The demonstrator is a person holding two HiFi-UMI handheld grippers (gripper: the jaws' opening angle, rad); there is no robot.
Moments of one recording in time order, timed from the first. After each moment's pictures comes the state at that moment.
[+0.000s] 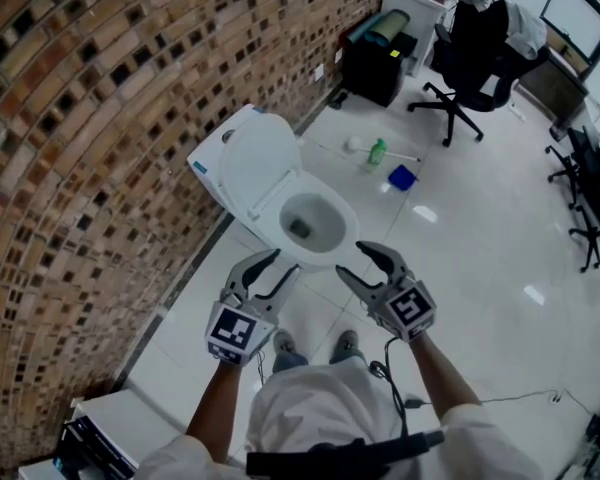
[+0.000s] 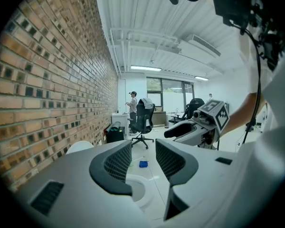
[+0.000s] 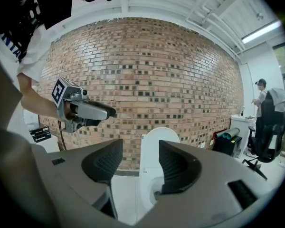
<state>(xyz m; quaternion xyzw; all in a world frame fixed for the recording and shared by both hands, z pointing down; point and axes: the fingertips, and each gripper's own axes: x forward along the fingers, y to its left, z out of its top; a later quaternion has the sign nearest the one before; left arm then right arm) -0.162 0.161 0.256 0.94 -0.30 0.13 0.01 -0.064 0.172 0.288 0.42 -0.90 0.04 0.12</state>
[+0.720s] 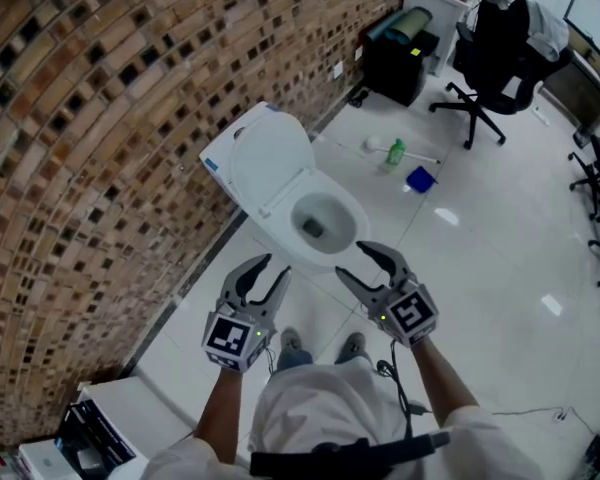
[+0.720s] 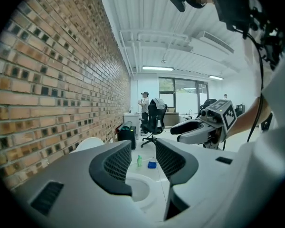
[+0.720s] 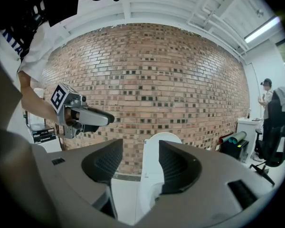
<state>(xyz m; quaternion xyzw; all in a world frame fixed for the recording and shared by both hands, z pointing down) -0.164 0.158 0.259 0.92 -0.38 0.11 0.02 -0.054 0.166 0.278 0.39 -0.92 0.02 0.10</state>
